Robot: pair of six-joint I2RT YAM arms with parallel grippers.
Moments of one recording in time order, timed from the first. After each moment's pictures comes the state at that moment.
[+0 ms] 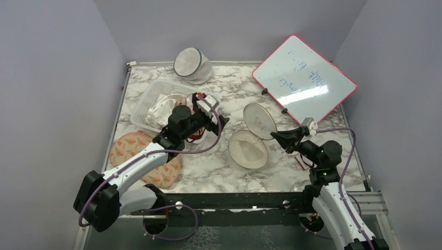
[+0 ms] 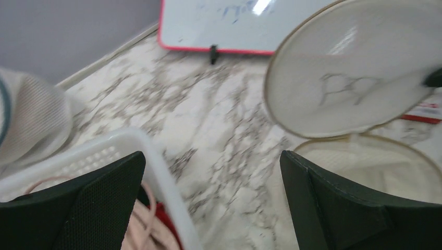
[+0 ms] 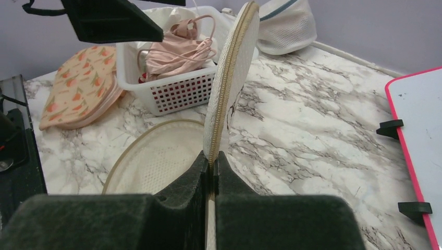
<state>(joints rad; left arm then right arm) -0.63 1.14 0.70 0.28 0.07 0.10 0.08 0.53 0.17 0.51 -0.79 0.16</state>
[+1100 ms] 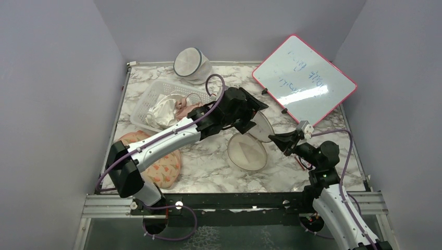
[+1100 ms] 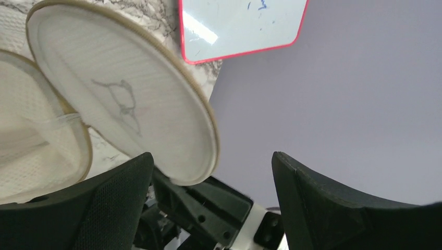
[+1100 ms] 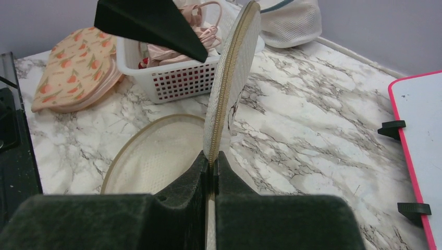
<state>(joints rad) -0.94 1.50 1.33 -0.36 -0.07 -1.61 0.17 0.49 0.17 0.40 -0.75 0.05</state>
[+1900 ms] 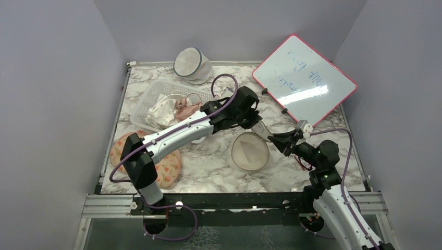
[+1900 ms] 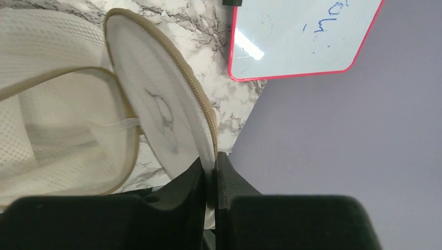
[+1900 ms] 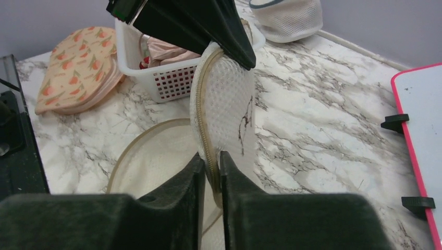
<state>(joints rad) -0.96 1.67 1.56 -0.64 -0.16 -1.66 0.21 0.47 0.19 0.32 -0.70 0.04</state>
